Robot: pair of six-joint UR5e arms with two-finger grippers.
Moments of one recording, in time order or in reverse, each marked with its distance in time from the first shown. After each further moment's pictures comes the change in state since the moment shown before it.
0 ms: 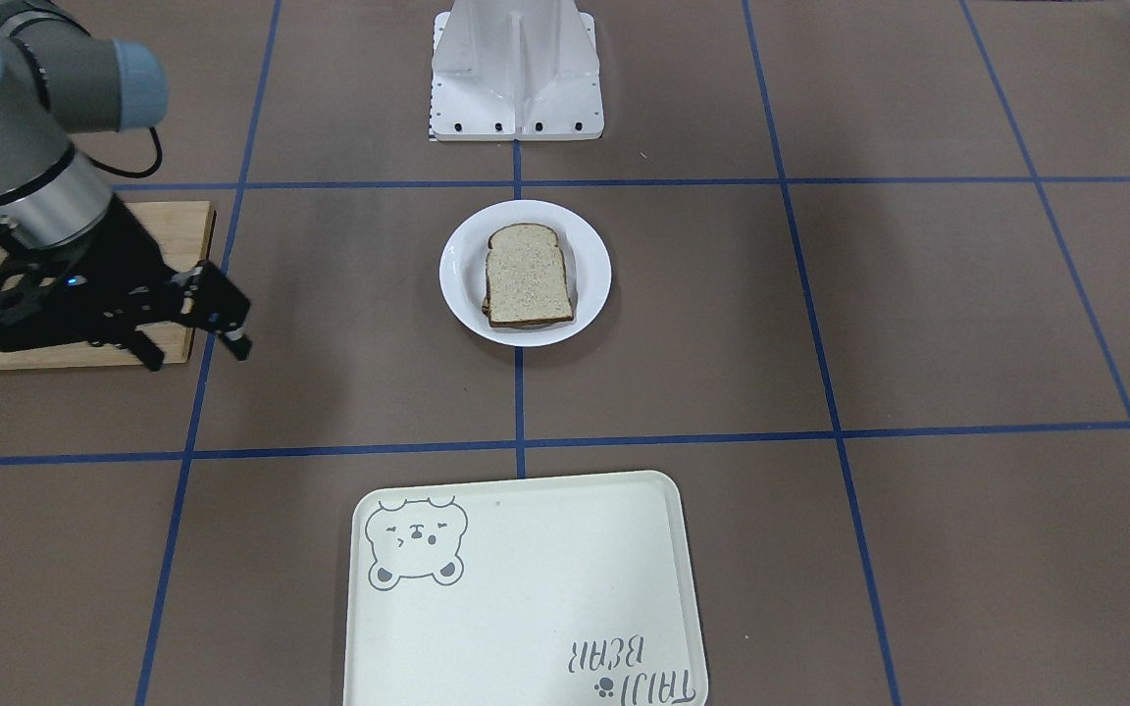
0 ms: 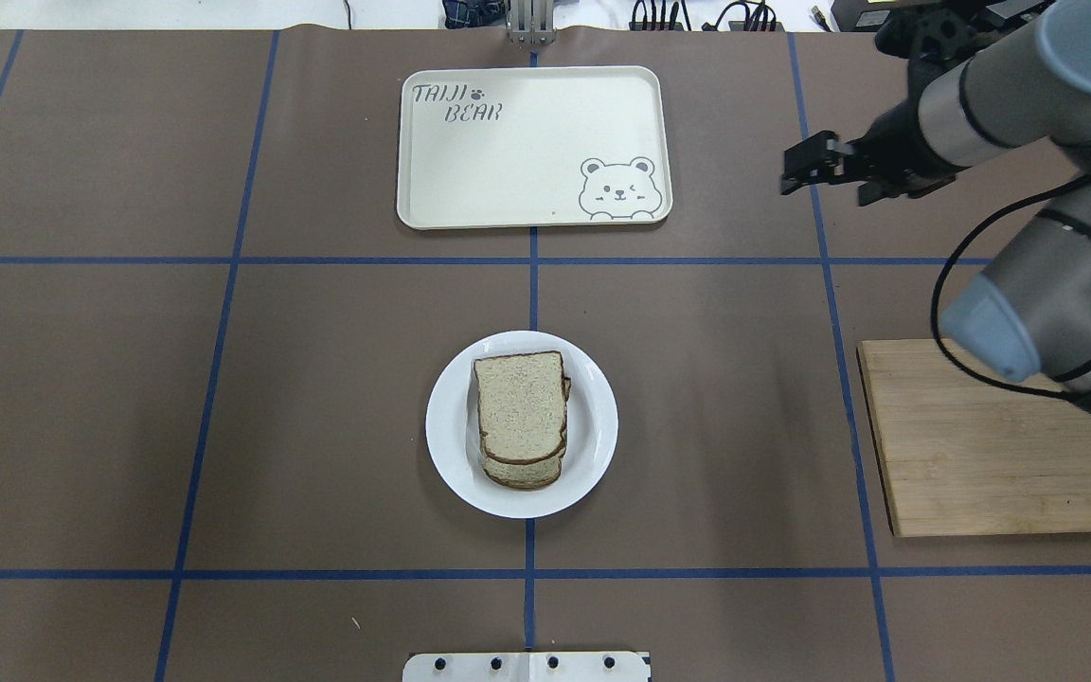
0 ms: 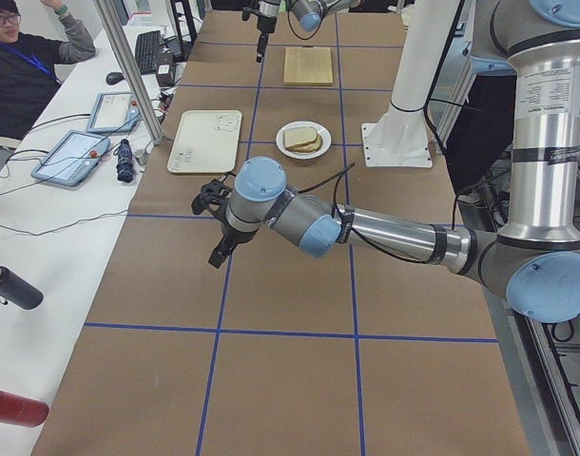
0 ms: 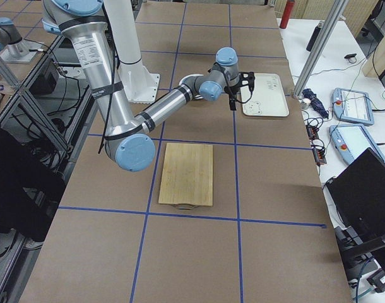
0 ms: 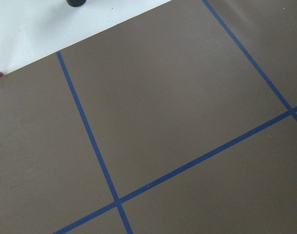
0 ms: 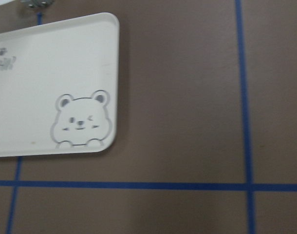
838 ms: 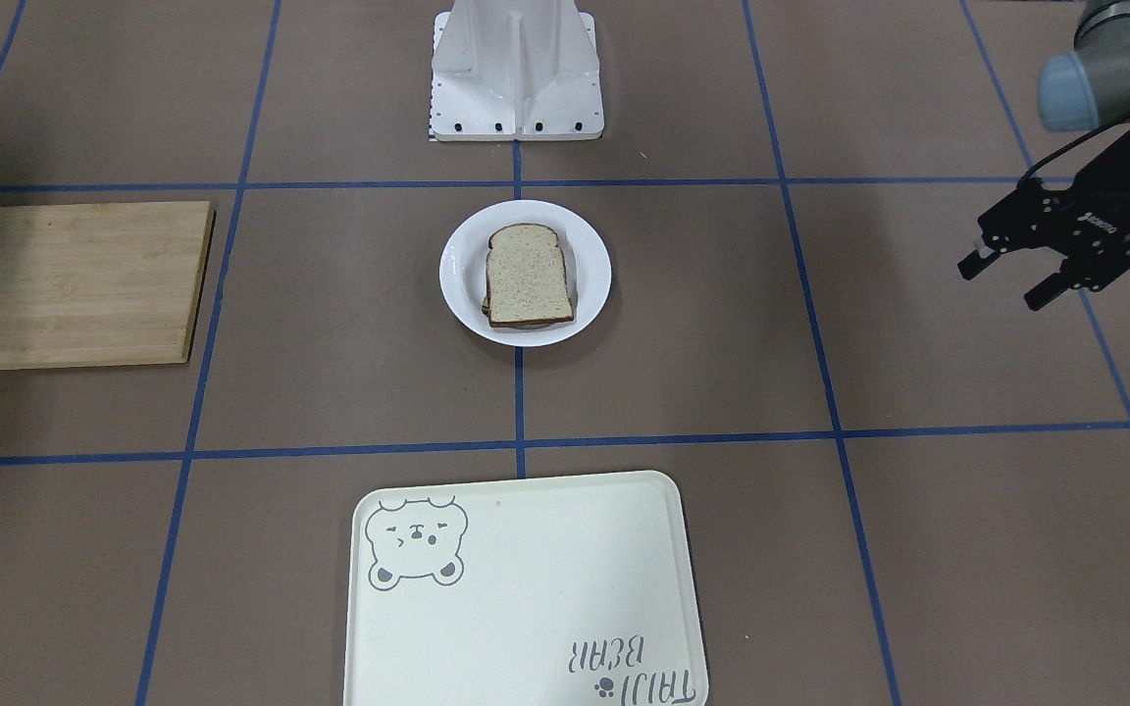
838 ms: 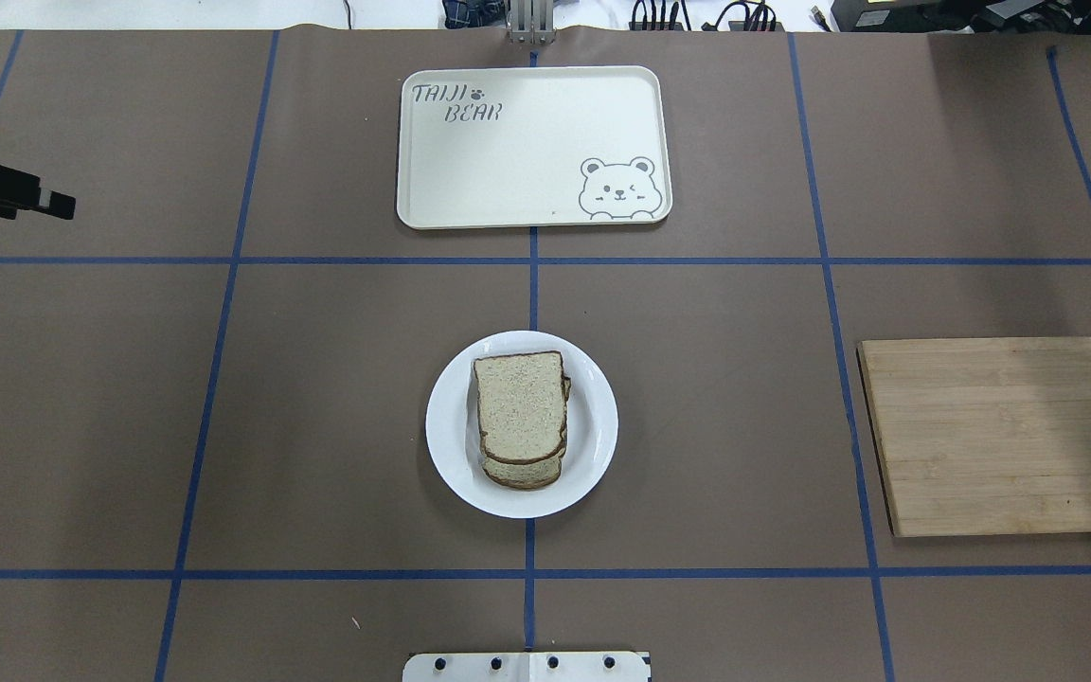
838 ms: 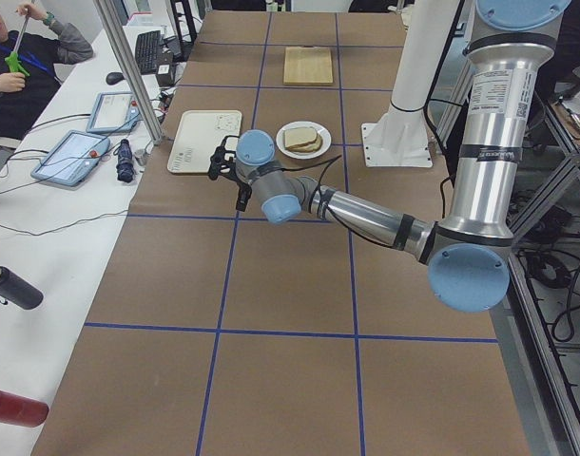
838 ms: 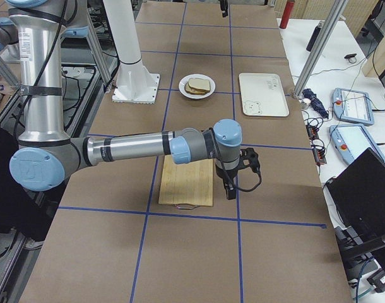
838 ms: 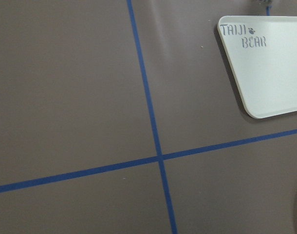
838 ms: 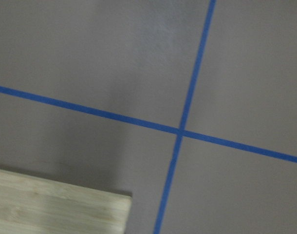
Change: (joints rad) left arm 0.358 -0.150 0.058 -0.324 -0.013 -0.800; right arm 0.512 -0.378 -0.096 -0.163 0.149 -0.970
